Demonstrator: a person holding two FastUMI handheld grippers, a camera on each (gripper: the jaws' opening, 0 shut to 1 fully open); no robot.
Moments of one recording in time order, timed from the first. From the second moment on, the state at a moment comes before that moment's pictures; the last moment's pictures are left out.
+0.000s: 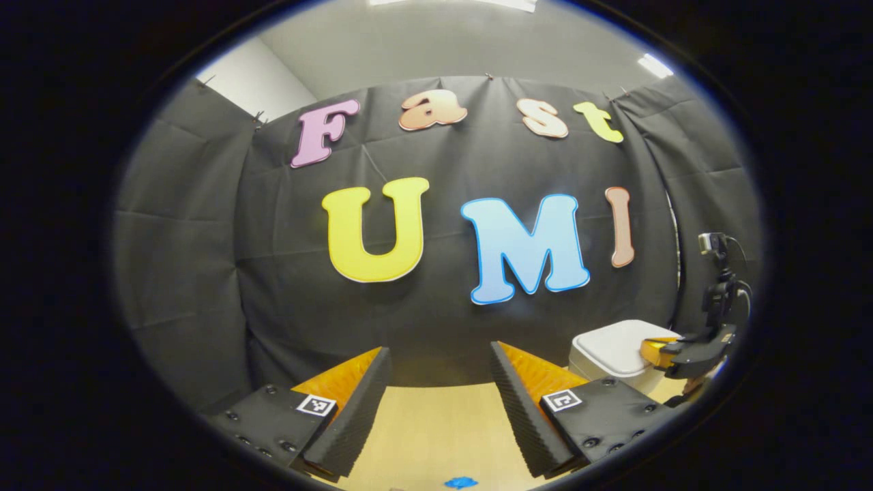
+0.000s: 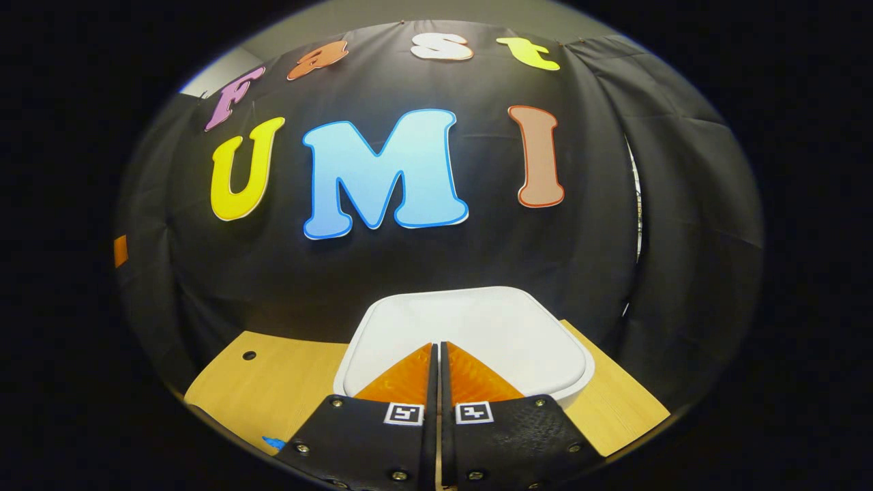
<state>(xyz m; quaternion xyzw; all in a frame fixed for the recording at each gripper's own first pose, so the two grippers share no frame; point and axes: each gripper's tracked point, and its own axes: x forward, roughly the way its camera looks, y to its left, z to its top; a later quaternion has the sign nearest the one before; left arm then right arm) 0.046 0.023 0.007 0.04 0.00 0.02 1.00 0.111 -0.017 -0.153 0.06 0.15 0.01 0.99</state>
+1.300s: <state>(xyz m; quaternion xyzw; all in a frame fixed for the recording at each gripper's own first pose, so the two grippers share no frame) 0.035 0.012 -0.001 0.01 0.01 0.01 1.00 0.109 -0.021 -0.161 0.06 0.17 0.02 0.98</state>
